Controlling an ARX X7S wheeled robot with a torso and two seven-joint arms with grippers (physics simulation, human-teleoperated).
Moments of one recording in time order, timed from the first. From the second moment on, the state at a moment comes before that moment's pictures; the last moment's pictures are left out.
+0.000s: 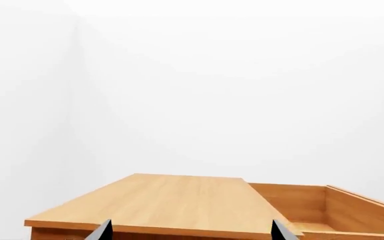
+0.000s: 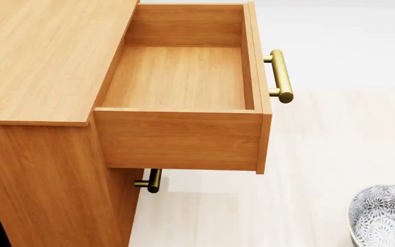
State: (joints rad) left arm 0.06 -0.45 0.14 0.94 -0.33 -0.32 -0.53; right arm 0.42 0.60 0.39 0.07 0.77 1.04 0.38
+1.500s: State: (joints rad) left arm 0.05 -0.47 0.16 0.90 -0.33 -0.30 -0.55; right arm 0.41 0.45 0.40 0.37 0.65 0.71 0.30
